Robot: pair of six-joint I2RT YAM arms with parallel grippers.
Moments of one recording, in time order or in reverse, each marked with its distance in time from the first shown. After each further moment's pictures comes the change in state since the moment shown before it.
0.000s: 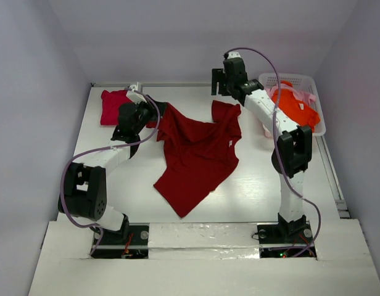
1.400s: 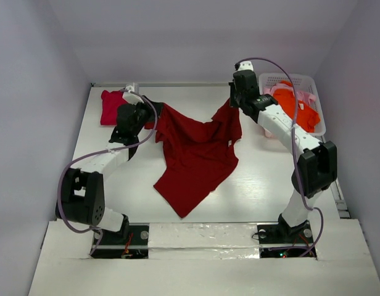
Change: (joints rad) left arm -0.002 -0.063 -0.016 -0.064 -0.101 0.002; right arm 0.019 -0.332 -0.384 0.080 0.124 -0.042
